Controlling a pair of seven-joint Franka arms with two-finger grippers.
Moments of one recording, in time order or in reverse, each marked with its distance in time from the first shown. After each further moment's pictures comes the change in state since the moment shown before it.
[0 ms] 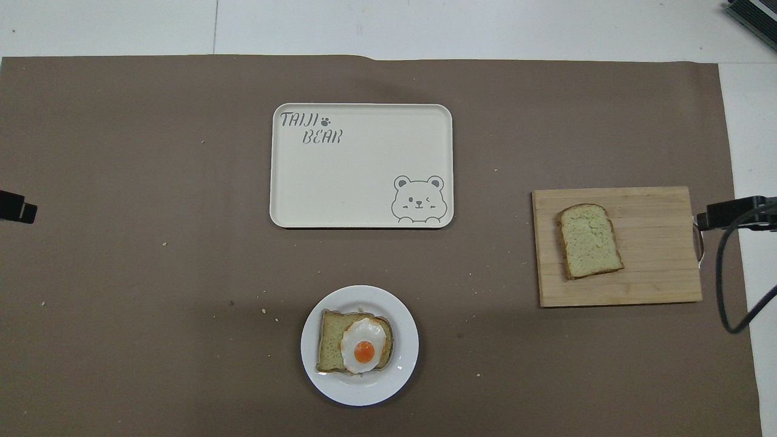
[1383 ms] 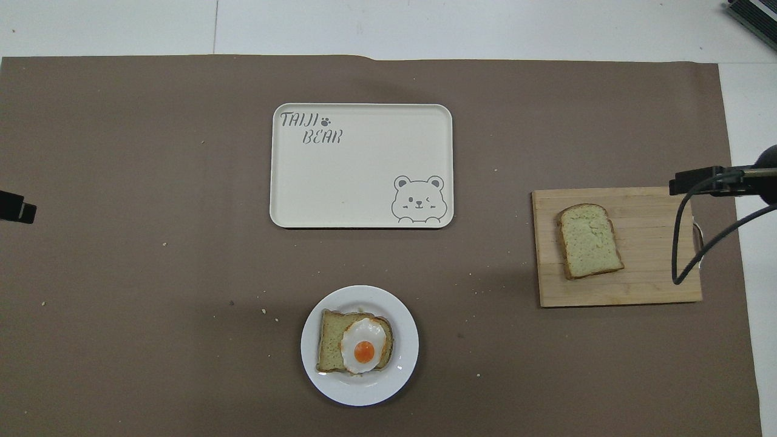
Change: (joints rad) left arm 0.000 0.000 0.000 0.000 0.000 0.000 0.000; right arm 0.001 0.091 0.001 -0.079 0.000 0.303 -0.004
